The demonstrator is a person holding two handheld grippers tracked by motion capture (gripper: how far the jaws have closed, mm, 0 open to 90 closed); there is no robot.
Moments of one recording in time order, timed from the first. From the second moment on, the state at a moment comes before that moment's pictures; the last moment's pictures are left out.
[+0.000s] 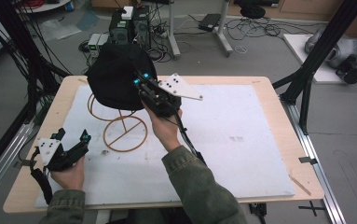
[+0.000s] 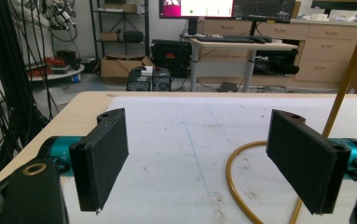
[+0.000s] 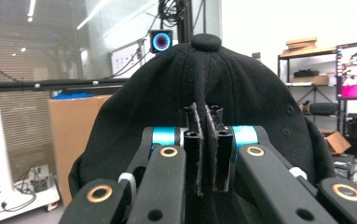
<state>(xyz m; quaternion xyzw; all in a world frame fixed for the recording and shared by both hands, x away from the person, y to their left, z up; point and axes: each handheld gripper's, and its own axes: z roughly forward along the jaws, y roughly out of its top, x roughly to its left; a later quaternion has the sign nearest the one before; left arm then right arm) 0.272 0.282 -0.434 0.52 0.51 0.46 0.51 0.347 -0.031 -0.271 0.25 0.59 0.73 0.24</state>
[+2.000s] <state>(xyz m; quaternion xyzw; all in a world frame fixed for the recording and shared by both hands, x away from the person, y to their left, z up) 0.272 0.286 -0.434 0.52 0.51 0.45 0.51 0.362 0.010 -0.282 0.26 0.67 0.67 0.18</state>
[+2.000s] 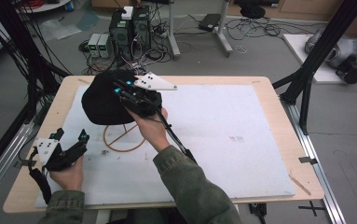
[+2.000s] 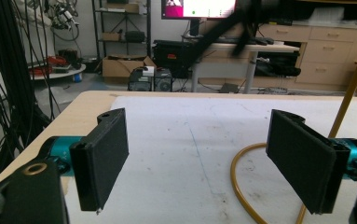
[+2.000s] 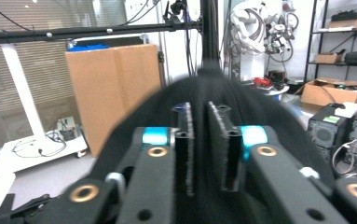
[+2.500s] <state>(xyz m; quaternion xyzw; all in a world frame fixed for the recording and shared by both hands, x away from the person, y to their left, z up) 0.272 0.285 -0.434 0.52 0.51 0.45 0.52 0.366 -0.002 -0.285 0.26 0.67 0.67 0.17</state>
